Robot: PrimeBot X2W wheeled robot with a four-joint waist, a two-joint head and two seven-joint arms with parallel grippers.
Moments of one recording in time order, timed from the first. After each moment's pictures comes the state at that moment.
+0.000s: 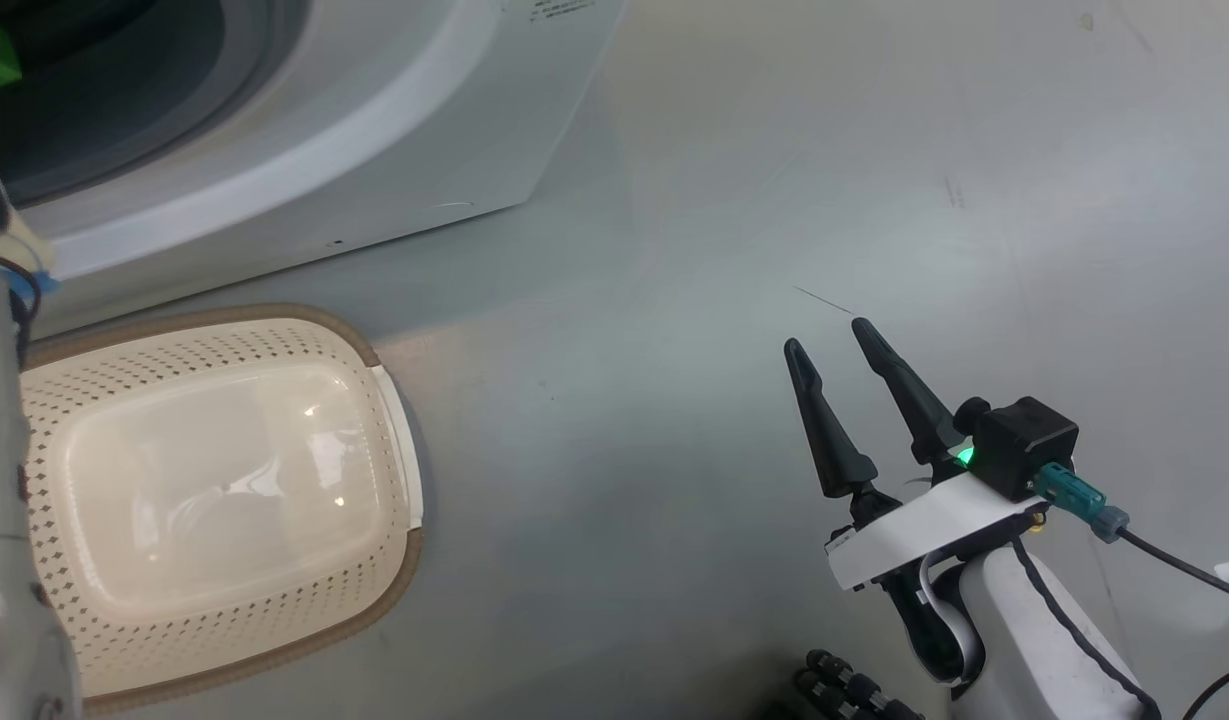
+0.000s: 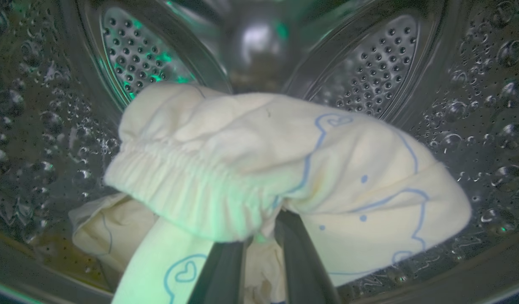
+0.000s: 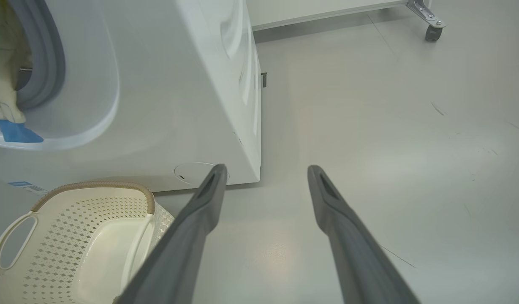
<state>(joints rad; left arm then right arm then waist) -1.06 0.20 -0.02 0.57 -0.23 0.05 -0.14 -0.23 -0.06 0.33 0.19 0.36 0.12 -0.26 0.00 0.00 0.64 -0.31</state>
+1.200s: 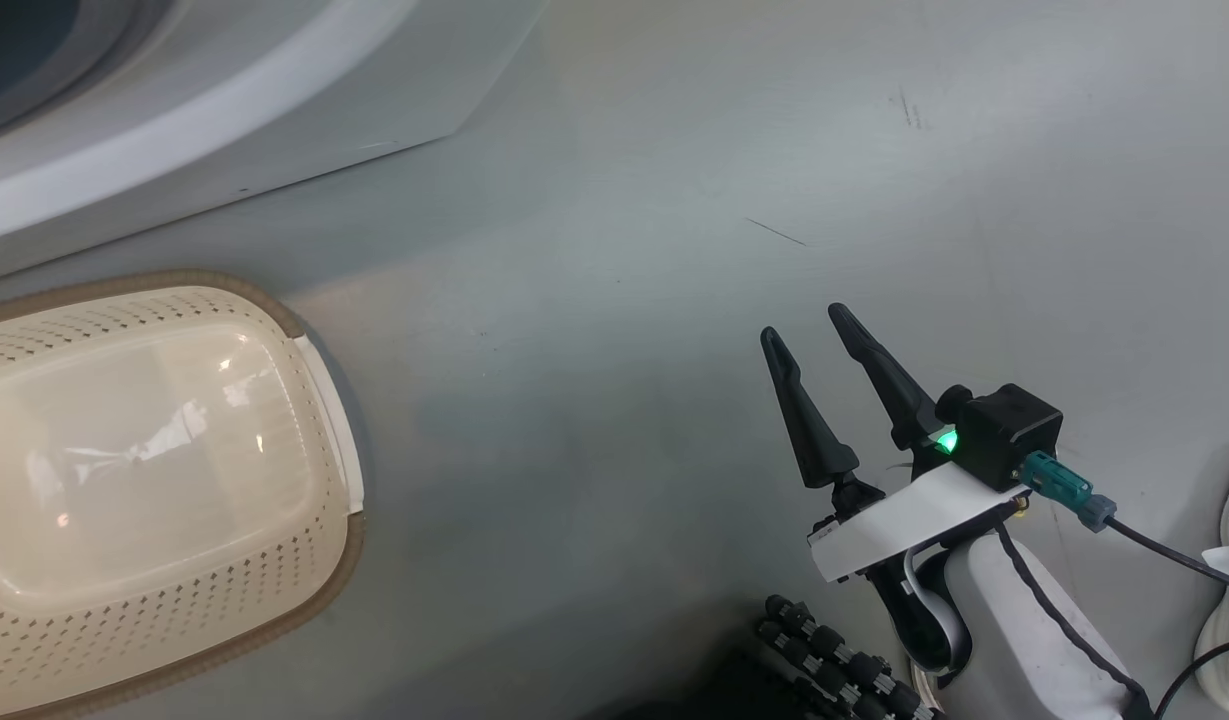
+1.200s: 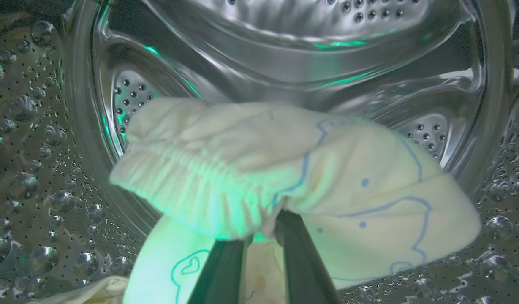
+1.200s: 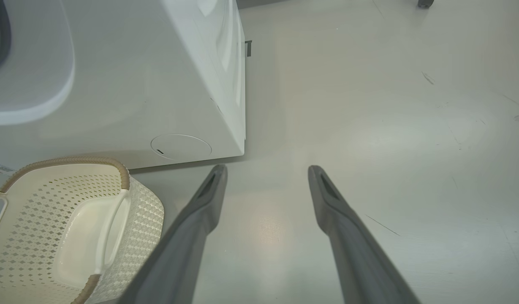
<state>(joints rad) -1.43 0.29 0.03 0.69 -0.20 0.03 -0.26 -0.25 -0.06 0.36 0.18 0.36 0.12 -0.26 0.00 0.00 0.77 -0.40</state>
